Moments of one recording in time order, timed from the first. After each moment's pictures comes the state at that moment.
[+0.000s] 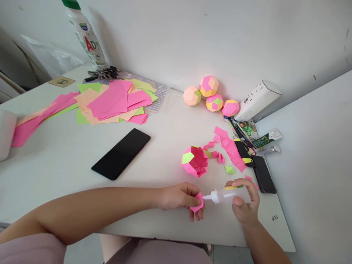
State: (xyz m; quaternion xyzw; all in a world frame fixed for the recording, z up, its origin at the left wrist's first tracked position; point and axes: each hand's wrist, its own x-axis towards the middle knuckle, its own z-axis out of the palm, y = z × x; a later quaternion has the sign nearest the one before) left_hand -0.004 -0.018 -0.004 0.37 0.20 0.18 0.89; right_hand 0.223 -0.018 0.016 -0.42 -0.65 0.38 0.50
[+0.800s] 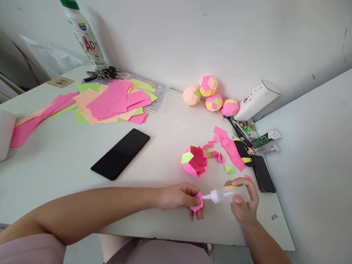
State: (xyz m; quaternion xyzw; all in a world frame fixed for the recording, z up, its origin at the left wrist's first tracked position) left_hand -0.004 -0.018 -0.005 0.37 0.20 0.19 0.89; right_hand 0.219 -0.019 0.013 -0.41 -0.63 0.40 0.53
